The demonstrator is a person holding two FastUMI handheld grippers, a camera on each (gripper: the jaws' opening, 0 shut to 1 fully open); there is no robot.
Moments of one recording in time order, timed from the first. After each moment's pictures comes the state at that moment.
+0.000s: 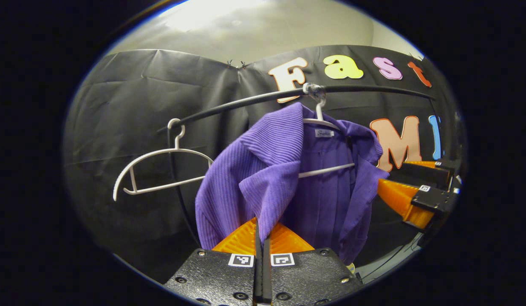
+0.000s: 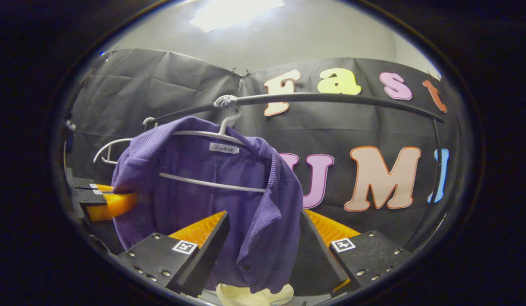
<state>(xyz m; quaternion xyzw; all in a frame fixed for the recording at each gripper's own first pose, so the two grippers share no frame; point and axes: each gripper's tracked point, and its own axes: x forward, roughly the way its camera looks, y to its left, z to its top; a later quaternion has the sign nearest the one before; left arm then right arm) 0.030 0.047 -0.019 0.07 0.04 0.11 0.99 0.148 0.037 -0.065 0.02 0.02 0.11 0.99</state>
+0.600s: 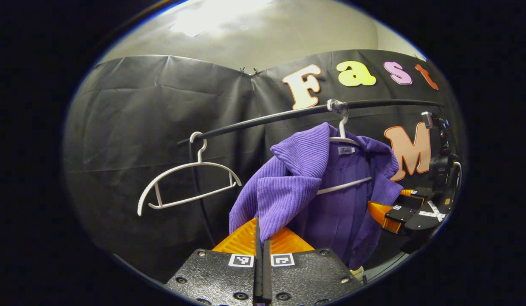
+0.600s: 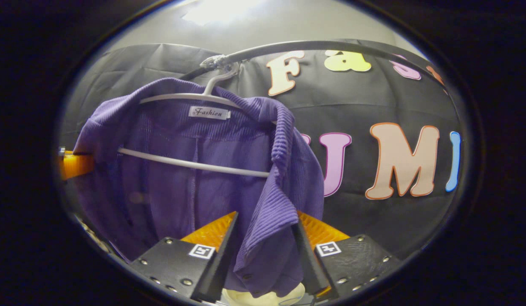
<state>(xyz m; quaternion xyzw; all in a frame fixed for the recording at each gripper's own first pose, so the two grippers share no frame) 0.015 0.078 0.014 0.08 0.01 0.15 0.98 0.208 0.064 -0.117 0.03 0.07 0.13 0.99</state>
